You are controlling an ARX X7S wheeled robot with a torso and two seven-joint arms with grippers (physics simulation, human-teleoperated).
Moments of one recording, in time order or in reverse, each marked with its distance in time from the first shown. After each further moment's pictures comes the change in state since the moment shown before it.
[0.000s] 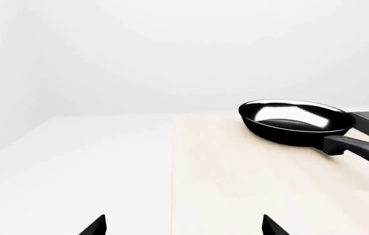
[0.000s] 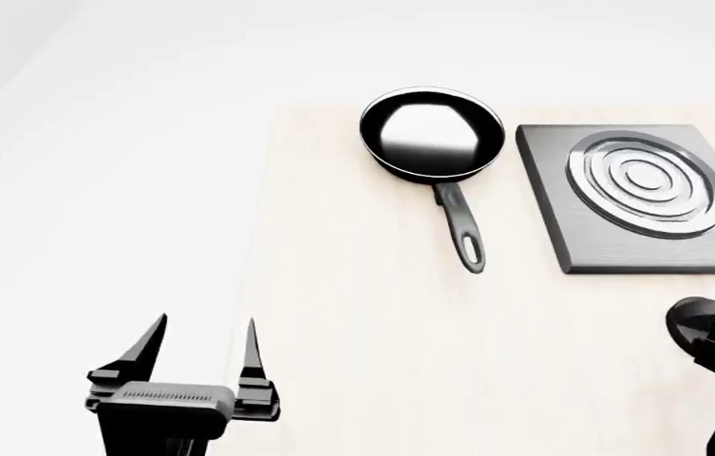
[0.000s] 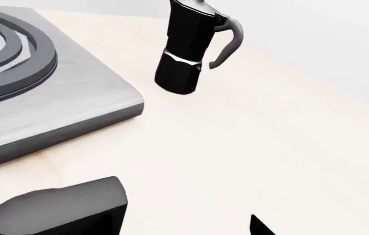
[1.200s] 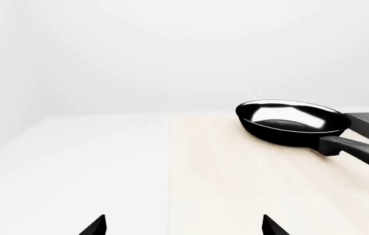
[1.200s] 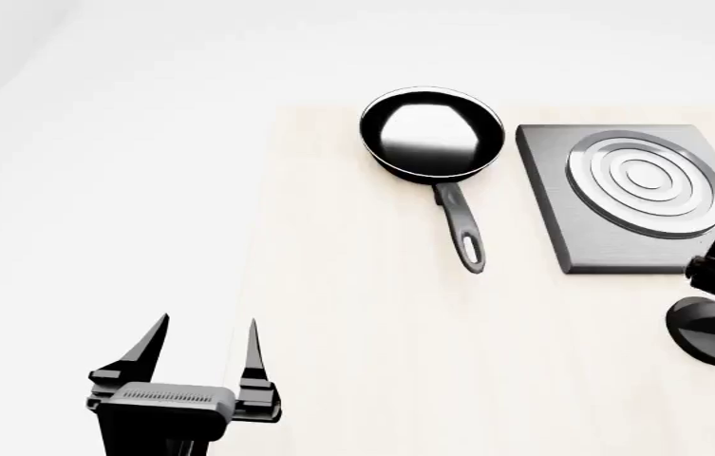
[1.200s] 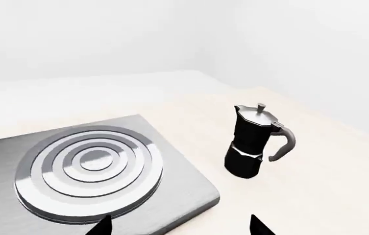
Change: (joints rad) left arm -0.001 -0.016 0.017 0.008 -0.016 0.002 -0.011; right arm -0.033 0.081 0.035 -0.827 0.286 0.595 0.055
